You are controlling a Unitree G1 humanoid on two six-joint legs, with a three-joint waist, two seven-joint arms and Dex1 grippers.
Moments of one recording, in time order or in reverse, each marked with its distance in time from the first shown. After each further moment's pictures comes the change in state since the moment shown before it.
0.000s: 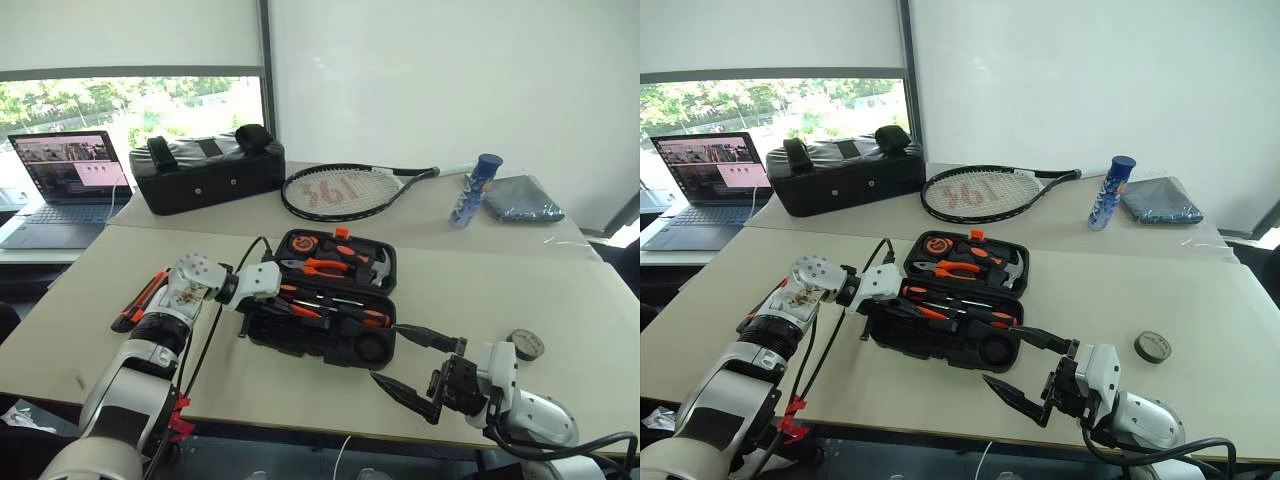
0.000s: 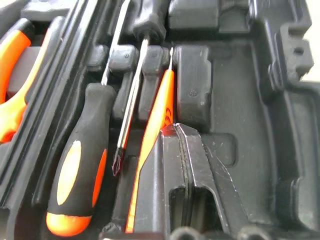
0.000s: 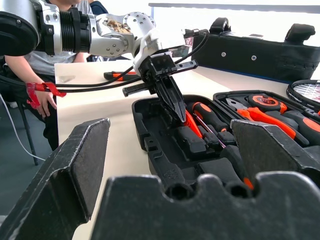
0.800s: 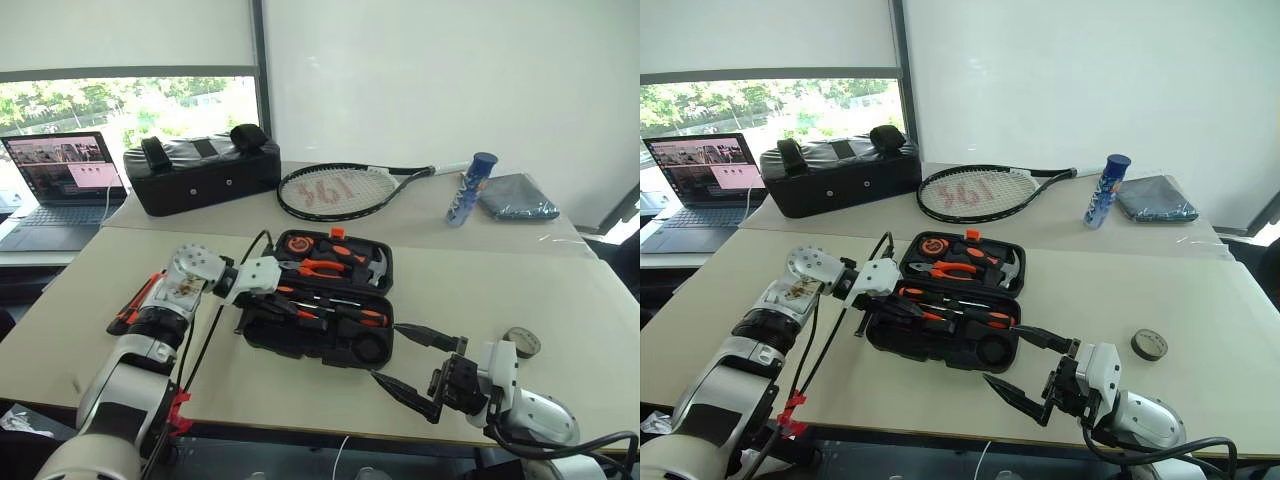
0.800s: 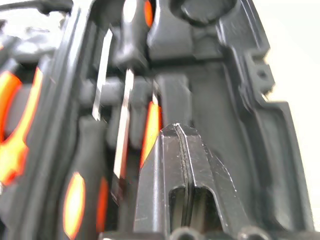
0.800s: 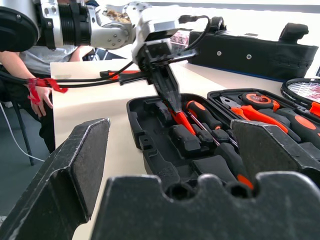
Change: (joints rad) left arm 0.006 0.034 -0.015 -0.042 -0.004 -0.021 -0.078; right arm -0.003 0.000 -0.002 0.000 0.000 0.000 -0.003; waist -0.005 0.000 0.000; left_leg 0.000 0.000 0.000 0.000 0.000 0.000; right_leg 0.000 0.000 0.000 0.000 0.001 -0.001
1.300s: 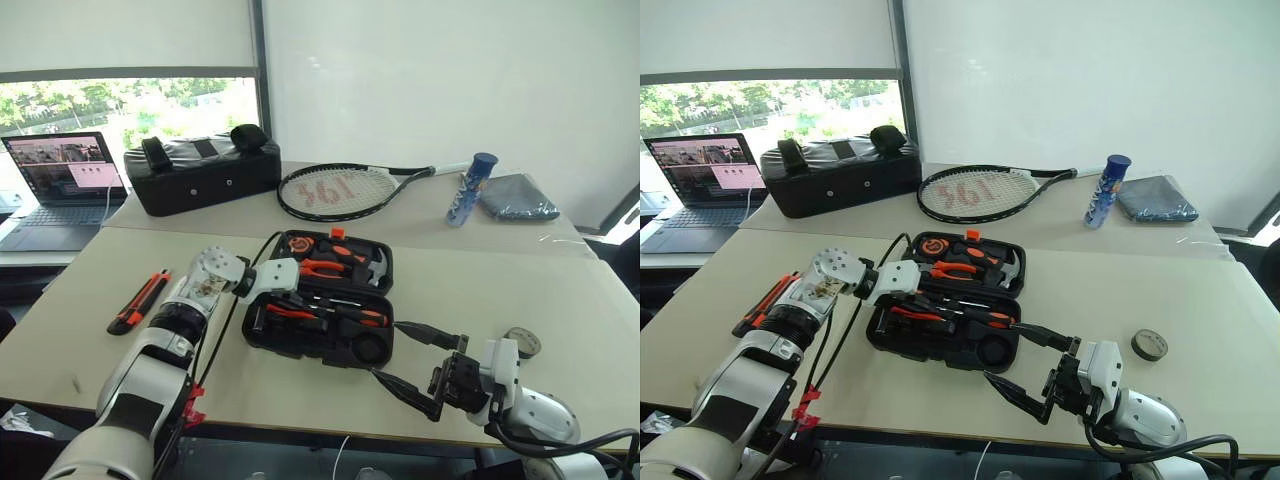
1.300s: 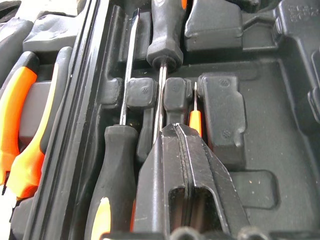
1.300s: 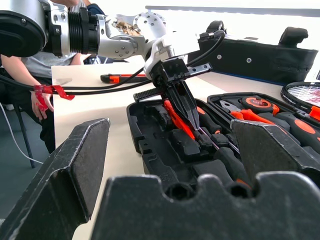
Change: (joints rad) left arm -0.080 -0.083 -0.046 0.091 0.091 -0.026 0.133; right arm -0.005 -0.009 -0.002 0.001 0.015 0.001 0.000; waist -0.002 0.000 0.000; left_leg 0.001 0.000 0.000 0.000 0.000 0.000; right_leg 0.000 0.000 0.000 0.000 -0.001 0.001
